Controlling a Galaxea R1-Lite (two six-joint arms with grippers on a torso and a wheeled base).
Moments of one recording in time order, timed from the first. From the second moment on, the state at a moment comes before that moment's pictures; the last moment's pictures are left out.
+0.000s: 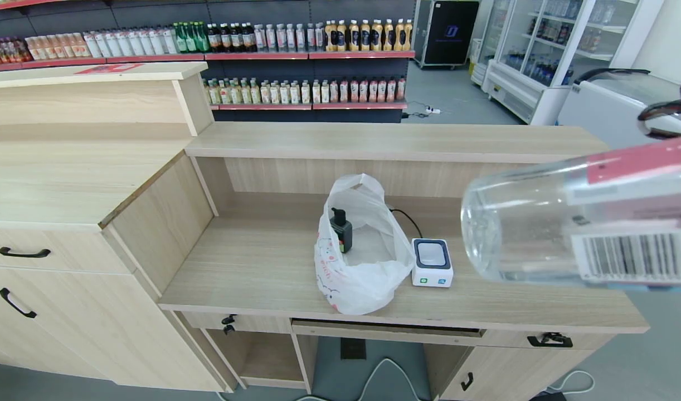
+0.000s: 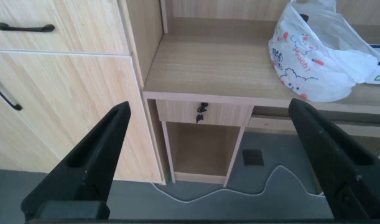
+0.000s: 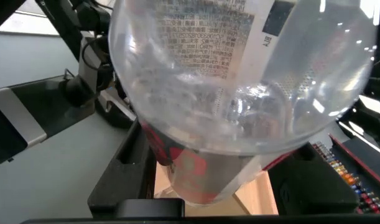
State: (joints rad) left arm 0.00 0.00 0.00 0.00 0.01 0.00; right arm 0.47 1.39 -0.86 -1.20 1.53 -0.42
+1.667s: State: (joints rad) left arm 0.00 0.00 0.00 0.00 0.01 0.00; right arm 0.38 1.31 -0.71 -1.02 1.53 -0.52
